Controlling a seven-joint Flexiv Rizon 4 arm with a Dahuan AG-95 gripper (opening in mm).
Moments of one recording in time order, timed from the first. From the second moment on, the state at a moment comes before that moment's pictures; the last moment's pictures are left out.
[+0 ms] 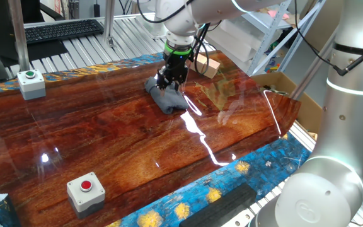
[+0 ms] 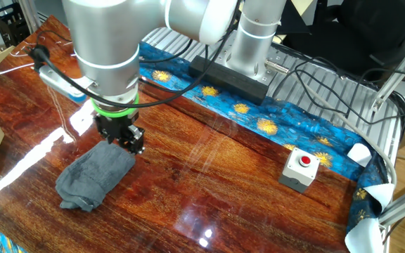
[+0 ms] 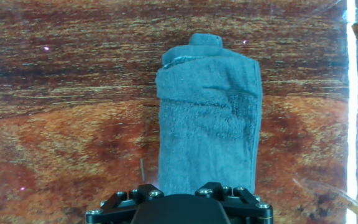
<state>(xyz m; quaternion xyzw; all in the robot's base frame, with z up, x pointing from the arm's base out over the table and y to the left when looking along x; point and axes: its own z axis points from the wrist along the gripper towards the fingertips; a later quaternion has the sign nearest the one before) 0.601 -0.098 0.089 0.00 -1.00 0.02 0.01</state>
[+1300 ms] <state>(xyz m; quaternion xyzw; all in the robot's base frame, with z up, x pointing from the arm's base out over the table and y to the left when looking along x) 0.600 -0.101 0.077 0.03 -1.00 -0.01 0.02</state>
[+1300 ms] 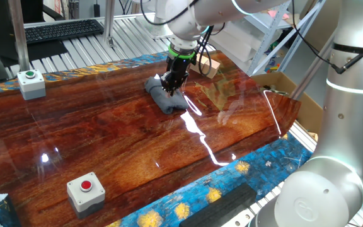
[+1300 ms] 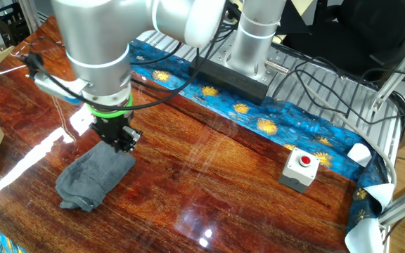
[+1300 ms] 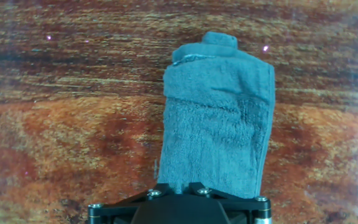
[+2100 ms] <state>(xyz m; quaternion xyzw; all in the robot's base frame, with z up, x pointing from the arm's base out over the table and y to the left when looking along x) 0.599 -0.101 0.076 -0.03 -1.00 0.02 0.04</state>
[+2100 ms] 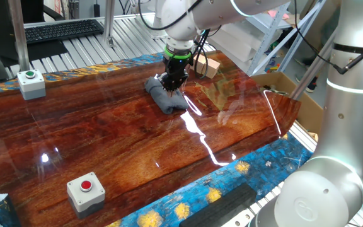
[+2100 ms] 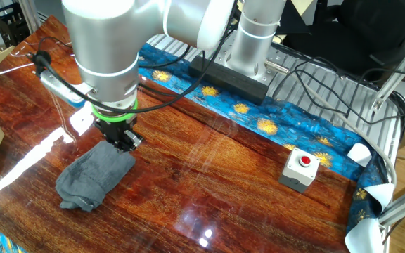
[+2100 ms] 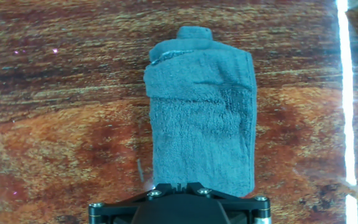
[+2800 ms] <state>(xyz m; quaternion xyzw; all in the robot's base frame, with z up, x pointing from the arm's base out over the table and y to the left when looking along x) 0.599 -0.101 0.076 0.00 -1.00 0.03 0.04</state>
